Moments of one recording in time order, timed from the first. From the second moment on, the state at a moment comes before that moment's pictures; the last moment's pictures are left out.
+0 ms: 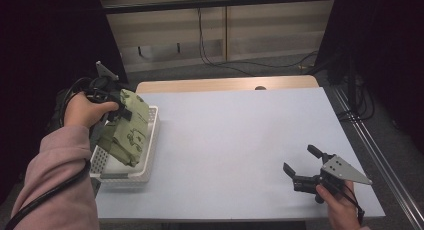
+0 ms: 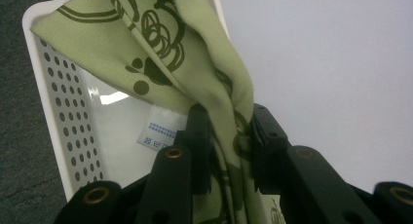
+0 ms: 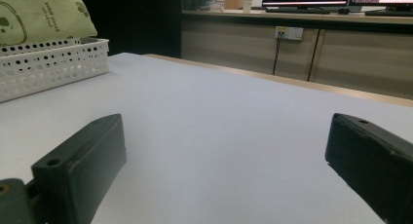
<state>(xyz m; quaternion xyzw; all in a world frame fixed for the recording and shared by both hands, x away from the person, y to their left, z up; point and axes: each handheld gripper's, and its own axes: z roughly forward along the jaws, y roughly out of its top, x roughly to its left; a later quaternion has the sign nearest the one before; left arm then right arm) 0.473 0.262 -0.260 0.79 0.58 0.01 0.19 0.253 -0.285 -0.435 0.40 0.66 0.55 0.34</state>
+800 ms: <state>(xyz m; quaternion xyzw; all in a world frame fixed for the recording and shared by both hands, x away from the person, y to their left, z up) 0.476 0.259 -0.279 0.80 0.57 0.01 0.18 0.253 -0.285 -0.435 0.40 0.66 0.55 0.34</state>
